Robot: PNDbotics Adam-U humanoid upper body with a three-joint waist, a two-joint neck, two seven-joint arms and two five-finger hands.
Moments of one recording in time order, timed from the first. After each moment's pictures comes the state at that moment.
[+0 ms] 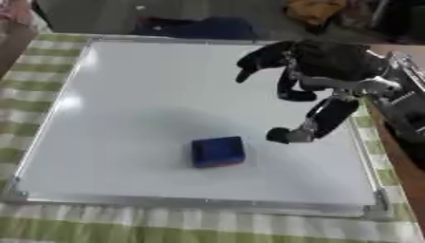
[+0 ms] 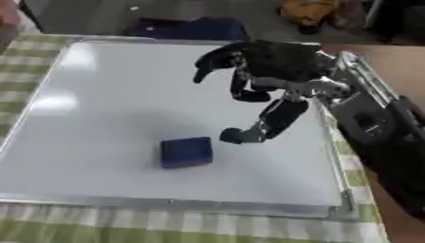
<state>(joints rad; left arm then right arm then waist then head) -0.22 0.24 0.14 -1.98 0.36 -0.21 -0.03 -0.63 -0.67 0.25 -1.75 0.47 -0.64 0.51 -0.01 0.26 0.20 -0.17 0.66</state>
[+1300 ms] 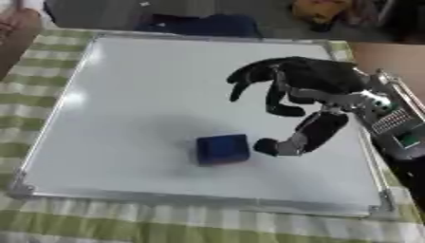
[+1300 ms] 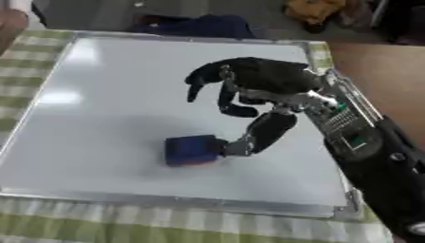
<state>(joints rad) -0.22 0.24 0.14 -1.98 0.36 -0.20 -0.04 -0.63 -0.56 0.27 -1.78 0.44 -0.56 0.59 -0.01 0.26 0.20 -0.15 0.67</state>
